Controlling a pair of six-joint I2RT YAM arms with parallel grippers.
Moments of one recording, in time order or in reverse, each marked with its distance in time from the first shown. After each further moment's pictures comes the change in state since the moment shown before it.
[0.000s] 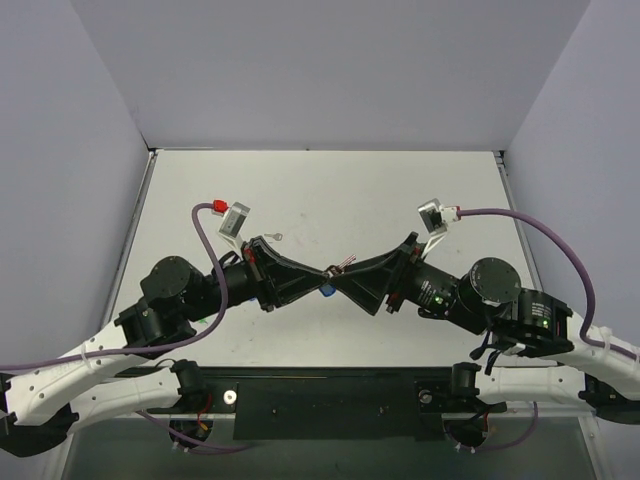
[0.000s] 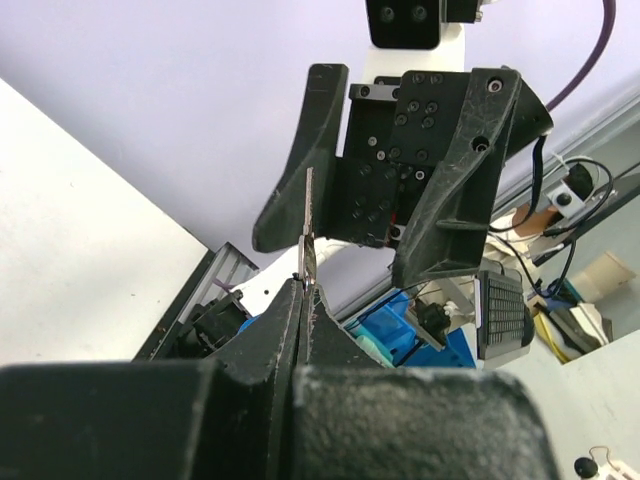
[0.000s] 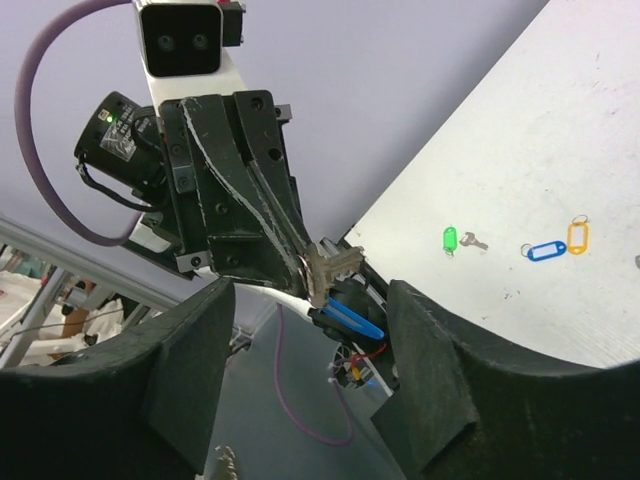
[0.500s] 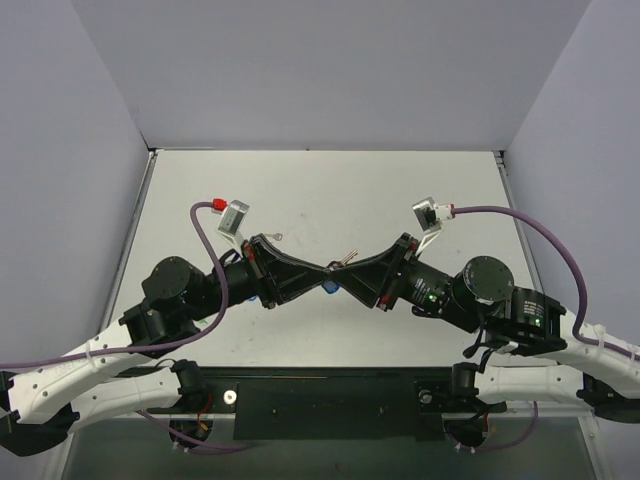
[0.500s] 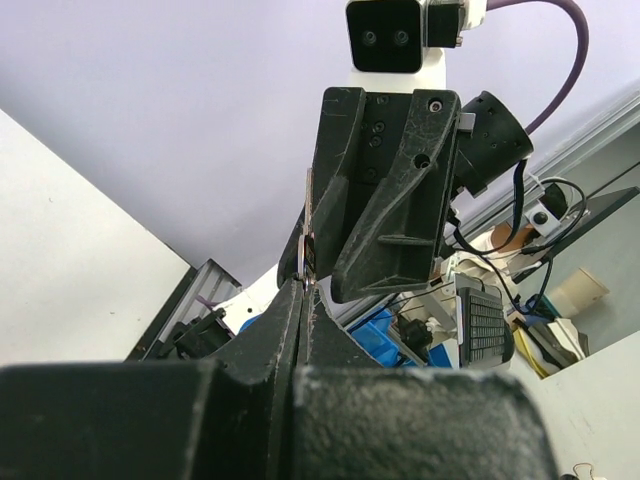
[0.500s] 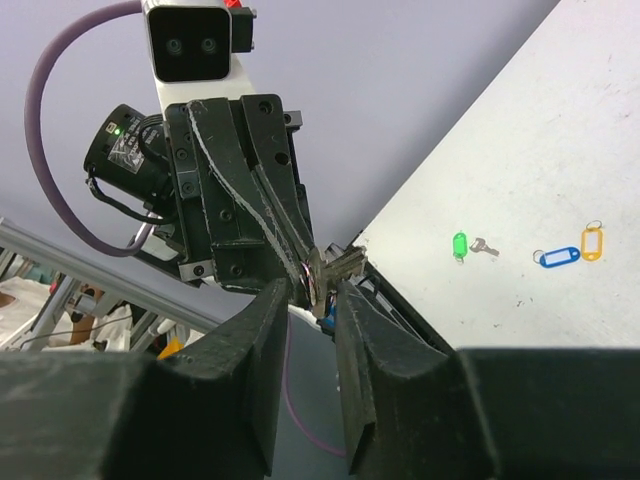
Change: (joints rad) left arm 0.000 0.015 -0.022 0.085 -0.023 -0.053; right arm 0.000 0.029 0.000 0.042 0.000 0.018
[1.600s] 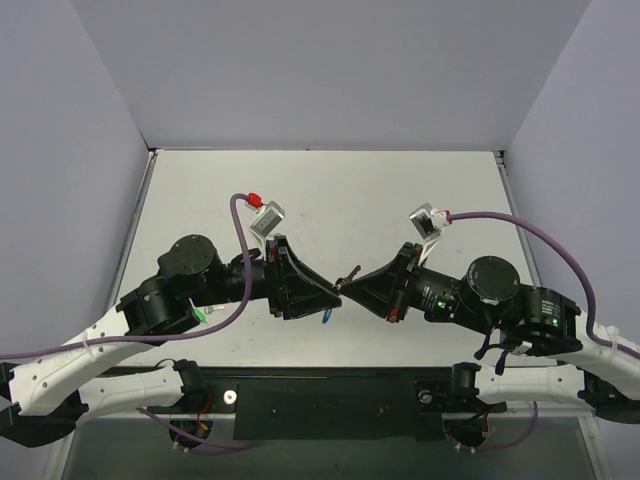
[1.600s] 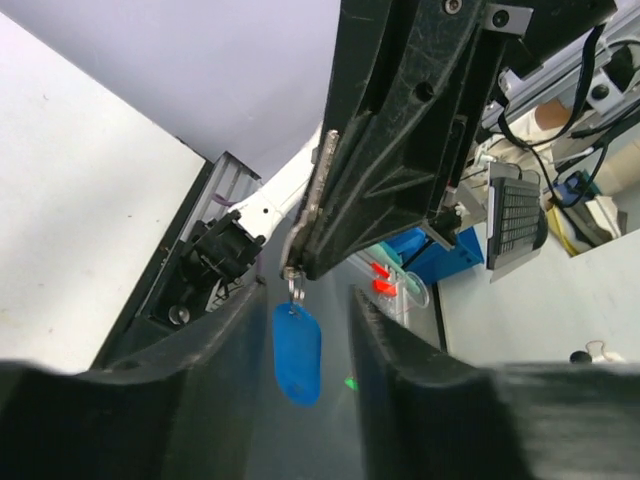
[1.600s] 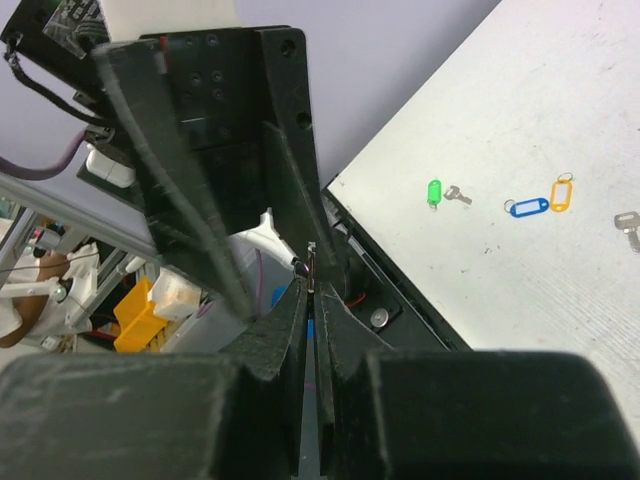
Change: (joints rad) left arm 0.007 0.113 0.200 -0.315 0.212 0.142; right arm -0.006 -0.004 0.060 -0.187 -0.090 -0.059
